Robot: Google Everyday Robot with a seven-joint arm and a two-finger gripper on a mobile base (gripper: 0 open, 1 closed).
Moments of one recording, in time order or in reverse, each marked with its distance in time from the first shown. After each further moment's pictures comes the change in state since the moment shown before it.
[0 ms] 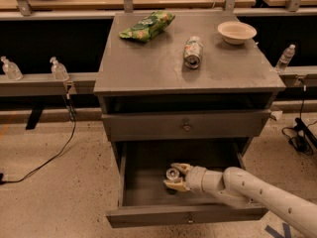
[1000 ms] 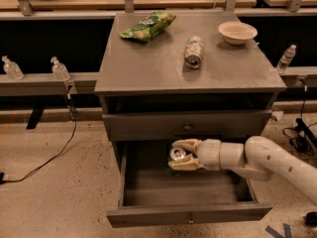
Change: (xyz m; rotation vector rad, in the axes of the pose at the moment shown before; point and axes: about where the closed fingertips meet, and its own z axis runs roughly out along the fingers) arm -0.148 -0.012 -0.084 -0.102 -0.136 -0.097
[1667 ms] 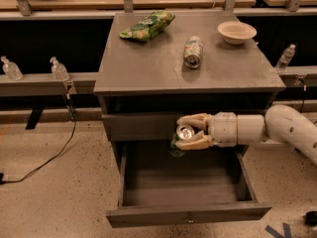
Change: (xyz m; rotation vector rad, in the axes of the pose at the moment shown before) arm -0.114 -0.013 -0.052 -0.094 -0.100 -0.132
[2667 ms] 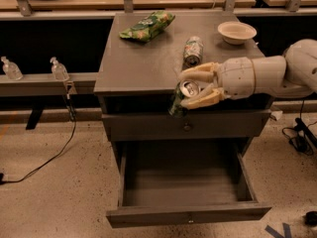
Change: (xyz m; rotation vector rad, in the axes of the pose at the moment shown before) arm -0.148 -0.047 -0.036 -0.109 -0.059 -0.218
